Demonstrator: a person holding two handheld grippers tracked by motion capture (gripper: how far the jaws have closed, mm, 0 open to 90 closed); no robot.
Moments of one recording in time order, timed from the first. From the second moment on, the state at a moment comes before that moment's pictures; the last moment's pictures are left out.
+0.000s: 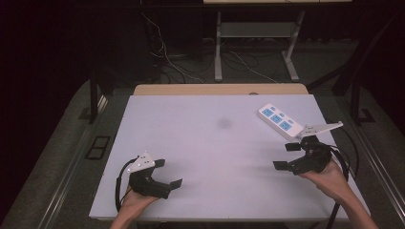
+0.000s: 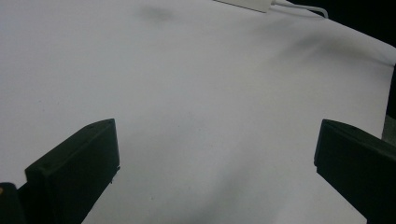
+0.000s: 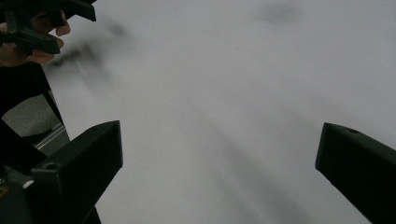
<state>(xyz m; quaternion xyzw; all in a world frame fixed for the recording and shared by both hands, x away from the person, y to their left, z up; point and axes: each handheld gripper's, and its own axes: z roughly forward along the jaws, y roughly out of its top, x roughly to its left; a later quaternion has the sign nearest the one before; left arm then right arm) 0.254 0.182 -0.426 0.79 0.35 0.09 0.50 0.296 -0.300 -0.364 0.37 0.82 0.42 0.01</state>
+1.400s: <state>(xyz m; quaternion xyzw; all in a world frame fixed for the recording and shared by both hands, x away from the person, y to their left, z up) 0.254 0.184 -0.426 0.79 0.35 0.09 0.50 0.354 -0.326 -0.348 0.40 0.82 0.41 0.03</state>
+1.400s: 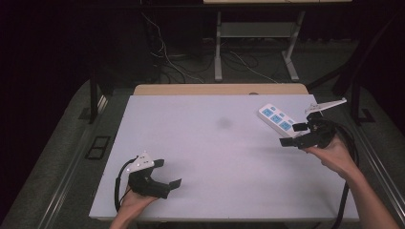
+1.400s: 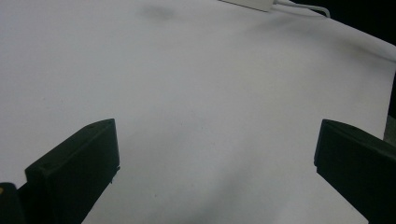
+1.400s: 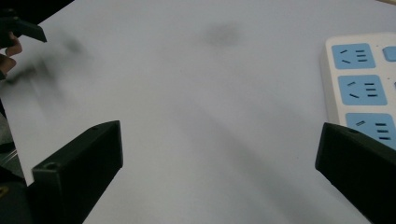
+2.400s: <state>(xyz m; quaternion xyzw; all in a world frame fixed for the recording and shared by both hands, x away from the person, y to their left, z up) 0.255 0.185 -0.427 0.79 0.35 0.09 0.50 0.399 -0.341 -0.338 0.43 0.81 0.39 0.05</state>
